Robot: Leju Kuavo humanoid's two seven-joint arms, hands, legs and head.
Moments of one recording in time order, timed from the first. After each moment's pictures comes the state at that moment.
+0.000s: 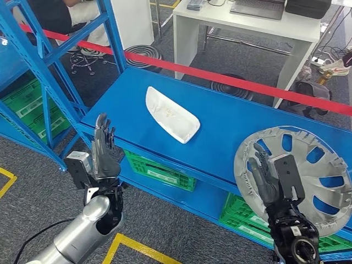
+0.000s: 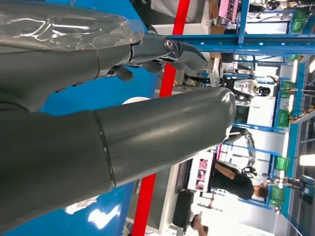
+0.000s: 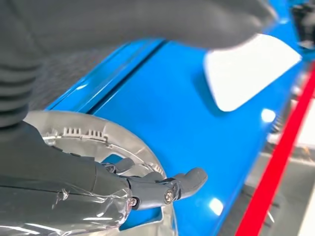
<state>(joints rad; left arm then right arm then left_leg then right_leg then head) -0.15 0.19 -0.52 -1.59 0.40 0.55 -0.52 -0.19 -0.24 0.58 -1.55 0.05 -0.28 0.14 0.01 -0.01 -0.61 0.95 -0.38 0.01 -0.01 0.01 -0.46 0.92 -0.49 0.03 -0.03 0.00</state>
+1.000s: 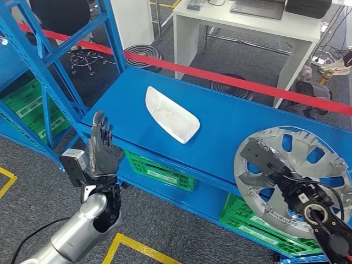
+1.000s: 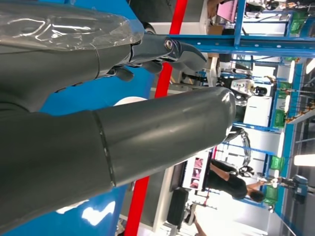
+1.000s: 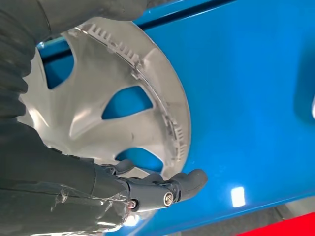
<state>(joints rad) -0.16 0.21 -0.52 -1.61 0.44 0.55 -0.52 -0.52 -0.42 0.74 -1.34 0.27 0.08 0.30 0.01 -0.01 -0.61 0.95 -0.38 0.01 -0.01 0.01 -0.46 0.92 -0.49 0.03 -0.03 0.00</state>
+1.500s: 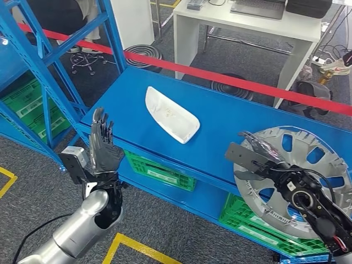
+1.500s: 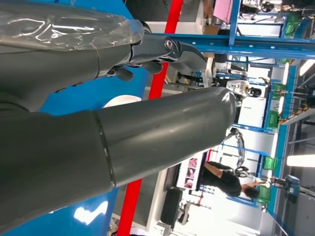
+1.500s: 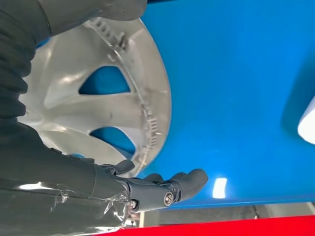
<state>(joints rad) -0.19 0.20 -0.53 -1.60 0.46 0.54 -0.54 -0.67 -0.40 0.89 -1.20 0.36 0.12 0.20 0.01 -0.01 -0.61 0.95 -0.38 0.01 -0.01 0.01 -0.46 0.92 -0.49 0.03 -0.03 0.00</state>
